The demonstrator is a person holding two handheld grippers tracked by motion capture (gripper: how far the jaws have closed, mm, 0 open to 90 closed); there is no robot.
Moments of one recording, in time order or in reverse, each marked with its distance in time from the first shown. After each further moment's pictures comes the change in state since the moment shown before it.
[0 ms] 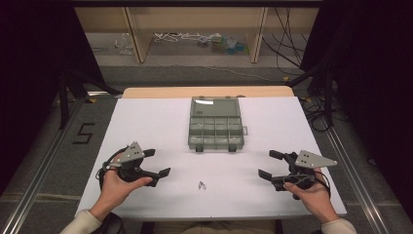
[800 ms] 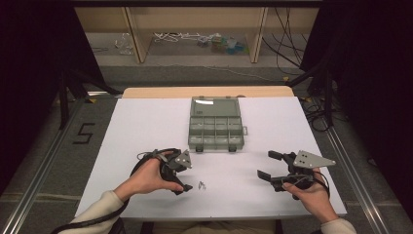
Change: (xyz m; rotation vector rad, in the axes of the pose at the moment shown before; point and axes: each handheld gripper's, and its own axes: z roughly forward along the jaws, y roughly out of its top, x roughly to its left) left arm -0.048 0.040 0.086 0.541 -0.233 0.367; right arm 0.002 0.000 0.001 0.040 0.016 0.012
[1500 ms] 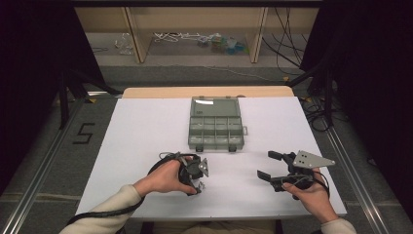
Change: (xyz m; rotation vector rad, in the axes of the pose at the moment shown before) left arm -0.010 0.030 0.034 0.196 -0.064 0.144; right arm -0.001 0.000 0.001 -0.011 -0.006 -0.028
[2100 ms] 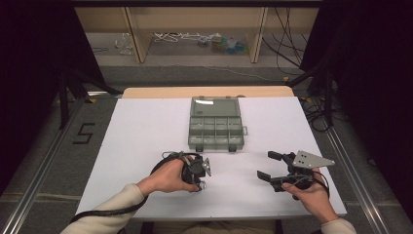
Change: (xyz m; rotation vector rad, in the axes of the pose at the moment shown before) left arm 0.002 0.007 0.000 0.035 -0.023 -0.018; right arm 0.000 0.000 0.000 0.002 0.004 -0.008
